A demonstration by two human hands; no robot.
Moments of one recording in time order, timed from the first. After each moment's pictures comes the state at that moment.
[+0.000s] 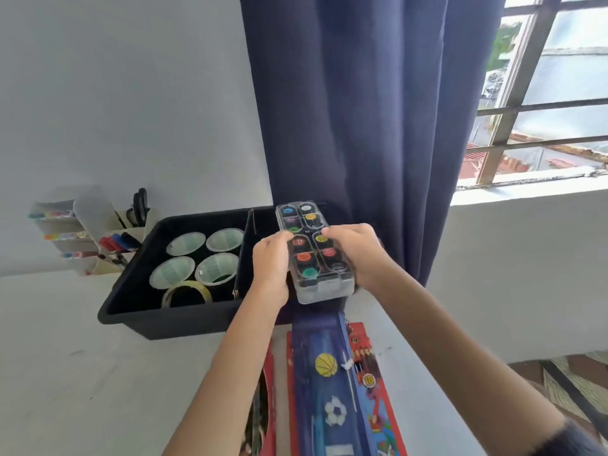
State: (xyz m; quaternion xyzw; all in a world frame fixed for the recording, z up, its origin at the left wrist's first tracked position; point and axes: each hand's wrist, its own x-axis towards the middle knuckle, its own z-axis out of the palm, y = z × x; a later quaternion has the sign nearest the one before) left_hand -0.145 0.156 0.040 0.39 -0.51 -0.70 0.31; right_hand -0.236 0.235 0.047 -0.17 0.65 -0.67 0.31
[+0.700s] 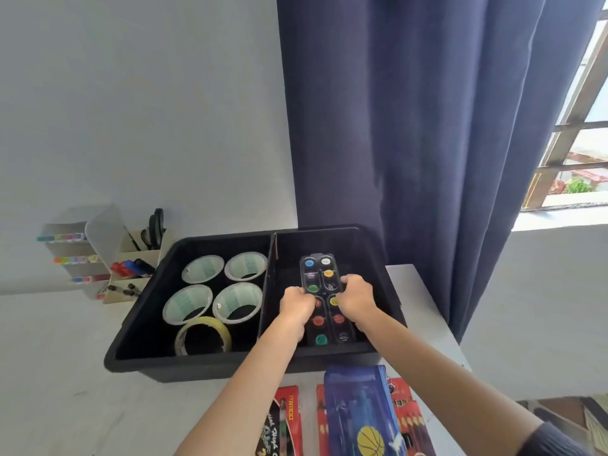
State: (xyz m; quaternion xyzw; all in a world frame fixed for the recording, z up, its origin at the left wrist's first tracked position) left_hand -0.192 0.058 -0.063 0.48 -0.63 -0.59 0.14; right_hand -0.268 0.139 -0.043 -0.22 0.85 -0.42 0.22
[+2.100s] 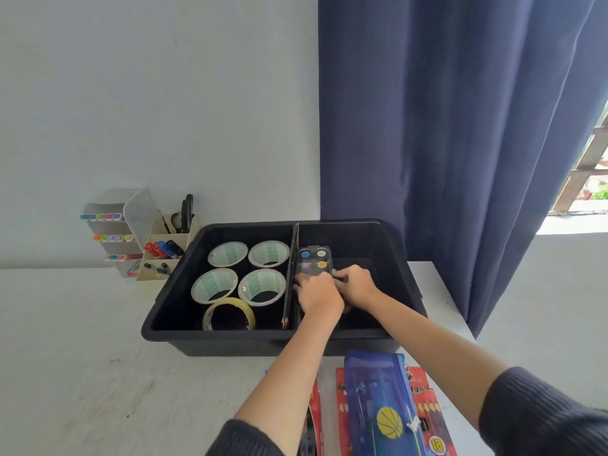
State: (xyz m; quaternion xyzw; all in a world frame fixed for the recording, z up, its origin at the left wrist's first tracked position) left_hand -0.177 0.092 -0.021 0.49 -0.85 -0.19 0.02; right_hand -0.263 0.120 -0.049 -0.37 0.82 -0.36 0.25
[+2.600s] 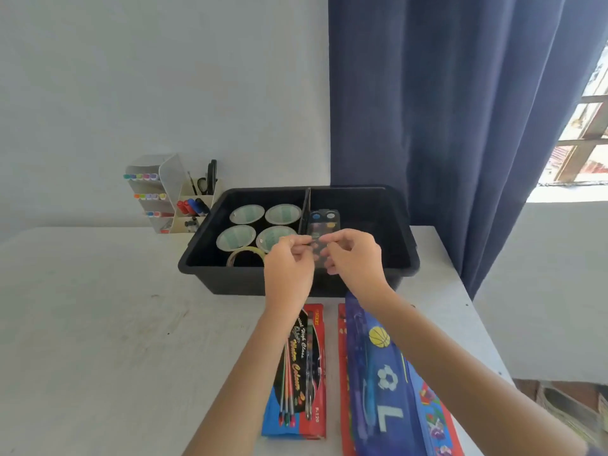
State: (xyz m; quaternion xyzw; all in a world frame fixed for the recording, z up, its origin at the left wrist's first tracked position) left_hand -0.056 0.150 0.011 0.40 -0.75 -0.37 0.38; right_hand -0.145 0.208 0.017 -0.30 0.72 -0.59 0.22
